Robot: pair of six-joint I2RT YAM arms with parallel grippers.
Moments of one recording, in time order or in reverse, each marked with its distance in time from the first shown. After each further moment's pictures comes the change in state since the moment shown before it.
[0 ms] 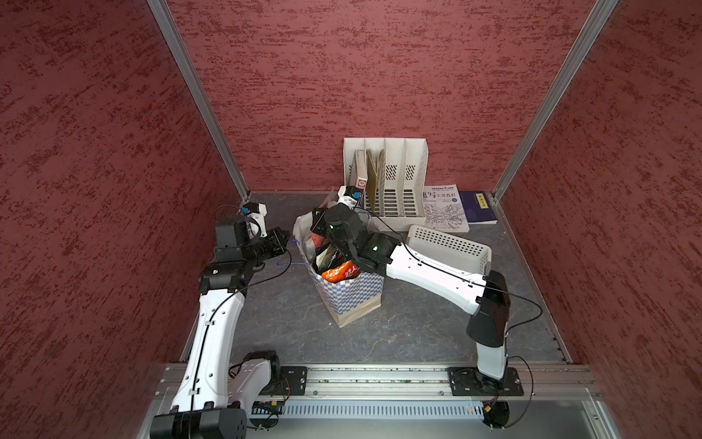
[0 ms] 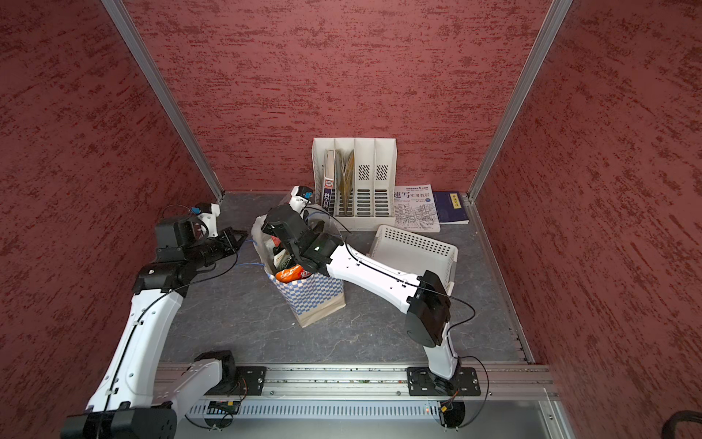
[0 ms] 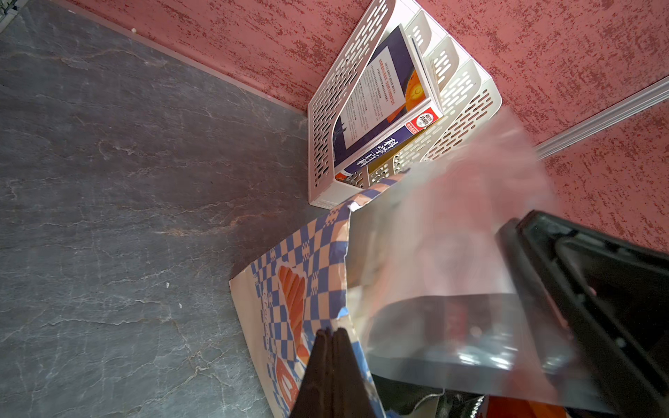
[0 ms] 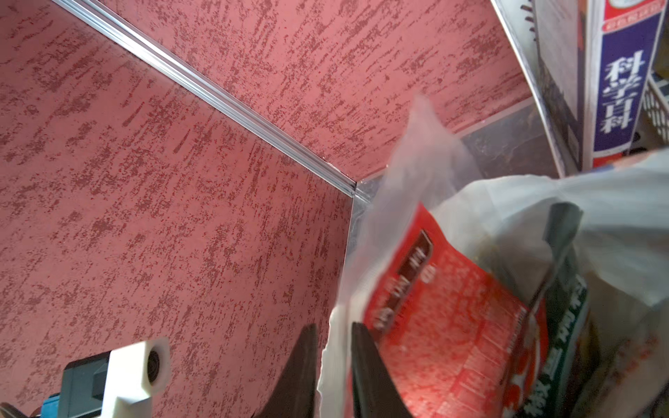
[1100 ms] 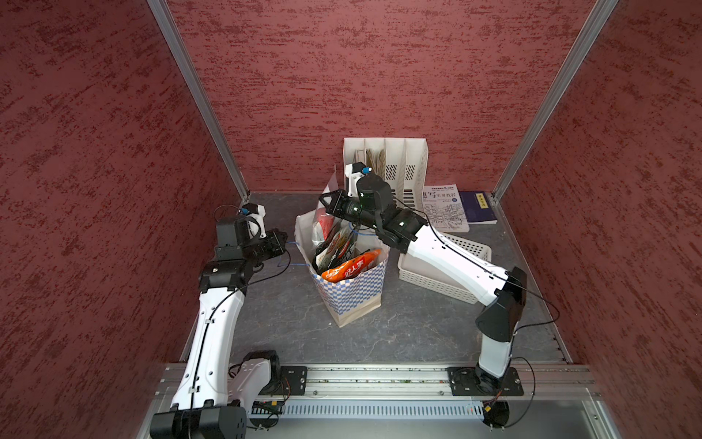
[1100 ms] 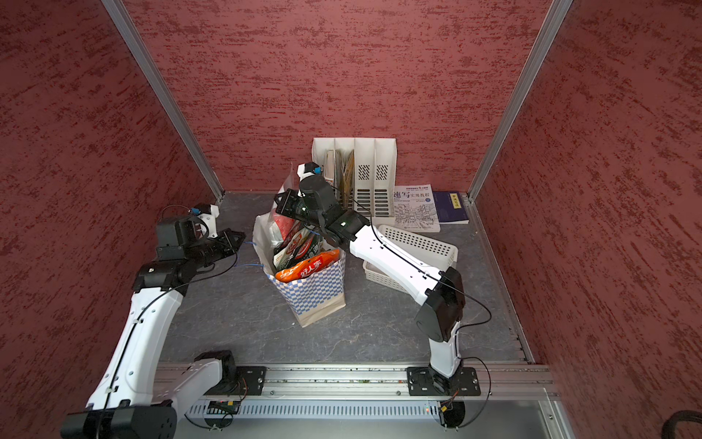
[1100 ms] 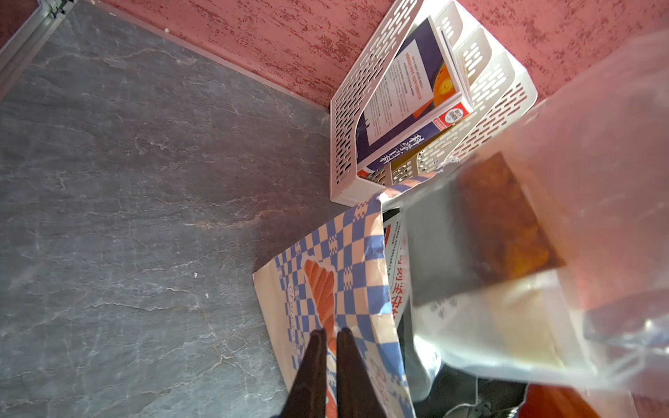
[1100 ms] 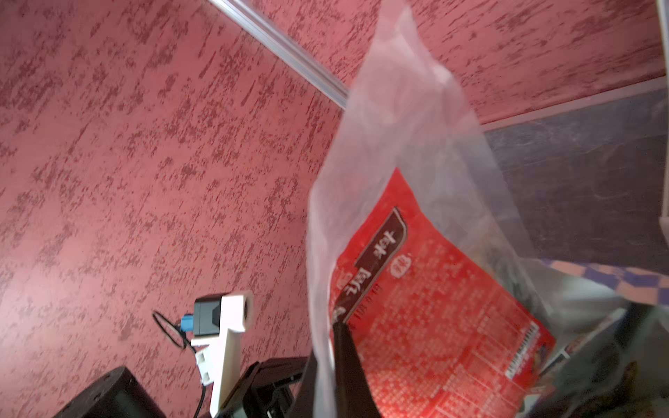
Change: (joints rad) left arm 0.000 0.010 0.010 -0.040 -0.060 0.016; right arm -0.172 -0.064 0.048 -0.057 -0.472 -0.068
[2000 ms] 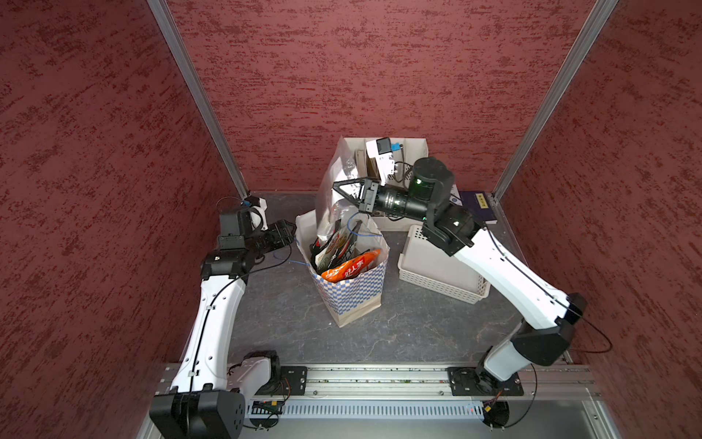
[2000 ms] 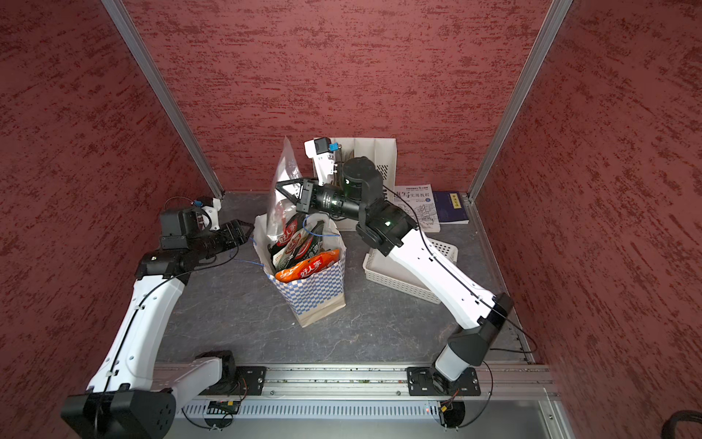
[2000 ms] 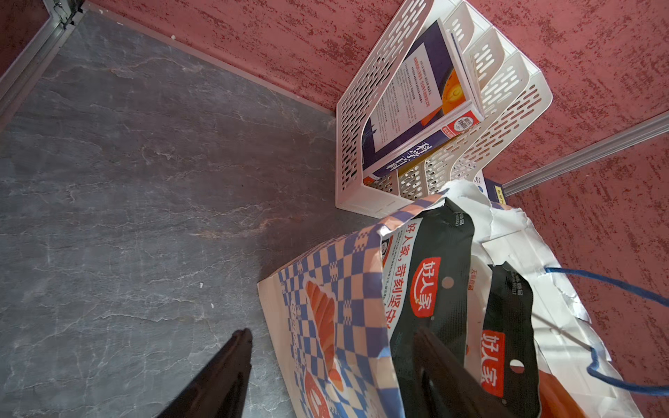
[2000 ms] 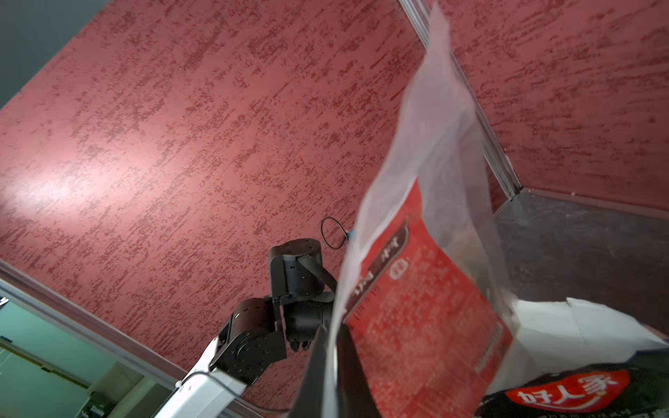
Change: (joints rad) left arm -0.020 0.073 0.074 -0.019 -0.045 0.013; right arm -0.047 -0.217 -0.025 0.031 -0.386 -0.227
